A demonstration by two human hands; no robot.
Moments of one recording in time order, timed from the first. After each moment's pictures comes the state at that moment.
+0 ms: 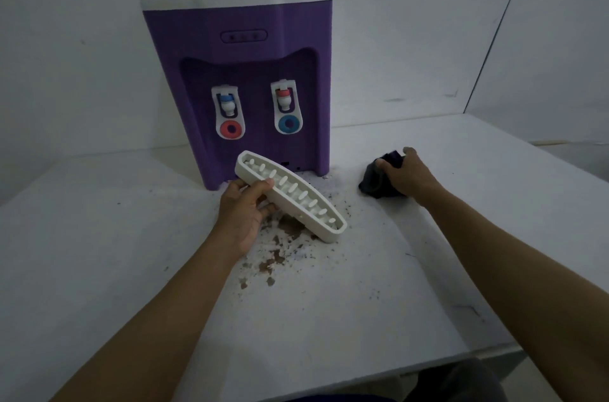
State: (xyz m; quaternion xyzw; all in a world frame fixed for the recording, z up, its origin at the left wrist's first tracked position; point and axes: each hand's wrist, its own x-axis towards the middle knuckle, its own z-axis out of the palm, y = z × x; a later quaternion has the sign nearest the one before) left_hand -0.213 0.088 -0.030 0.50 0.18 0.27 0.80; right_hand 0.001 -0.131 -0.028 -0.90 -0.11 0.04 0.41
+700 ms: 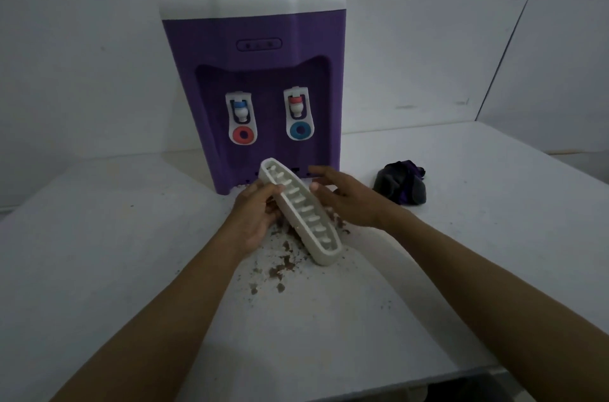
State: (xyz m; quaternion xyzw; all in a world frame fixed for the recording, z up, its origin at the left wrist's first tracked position) left_hand -0.207 0.096 -0.024 0.54 0.19 0.20 0.80; right_hand -0.094 -0.068 -0.011 -0.77 -0.47 0.14 0.41
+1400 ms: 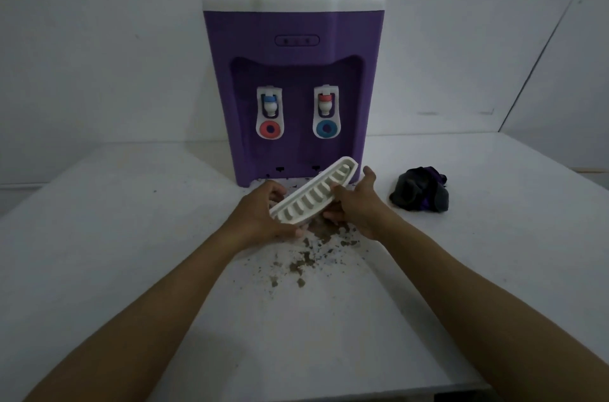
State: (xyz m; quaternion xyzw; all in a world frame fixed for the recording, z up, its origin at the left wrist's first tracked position) left_hand -0.253 0.121 -0.023 0.89 0.16 0.16 0.40; right_hand -0.104 -0.026 -0.033 -0.65 -0.18 0.26 0.69
